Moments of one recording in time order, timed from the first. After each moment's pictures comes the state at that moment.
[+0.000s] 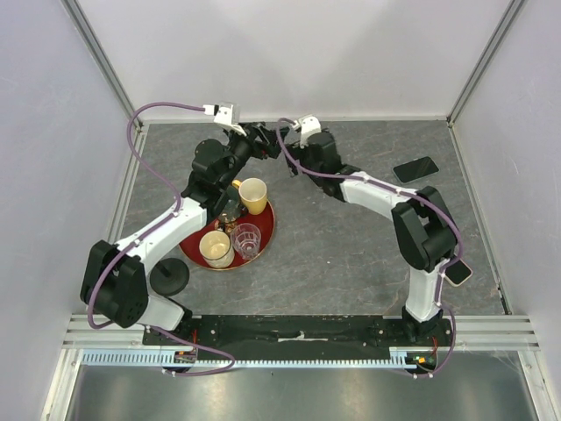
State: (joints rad) left arm -0.50 1.43 1.03 0.60 0.06 -0.37; right arm 0.62 1.94 1.38 0.16 0.38 0.00
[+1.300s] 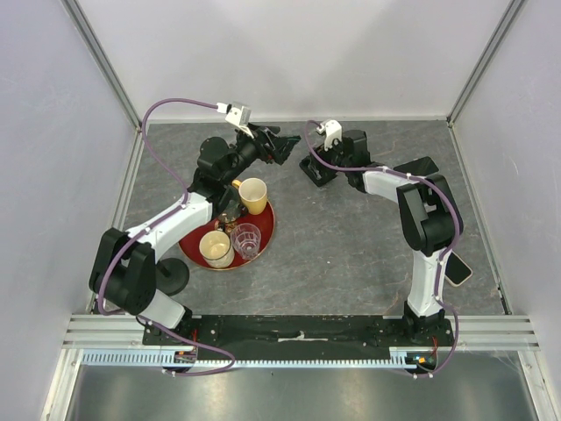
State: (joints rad) left arm -0.48 1.52 1.05 0.67 0.30 -0.41; right arm 0.34 2.03 1.31 0.25 -0.28 -0.16
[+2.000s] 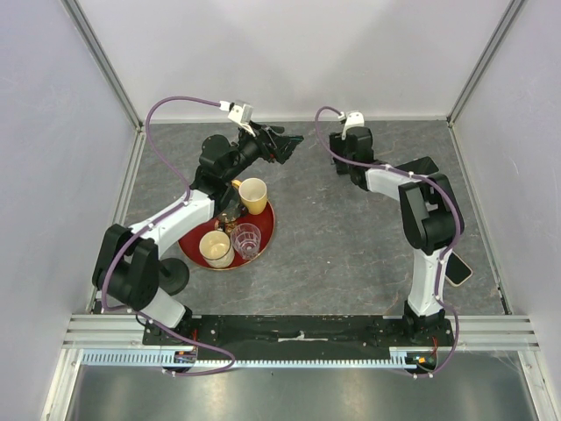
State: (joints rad) left arm -0.48 1.55 1.07 0.68 0.35 -0.45; right arm 0.32 2.03 1.31 0.30 0.22 0.00
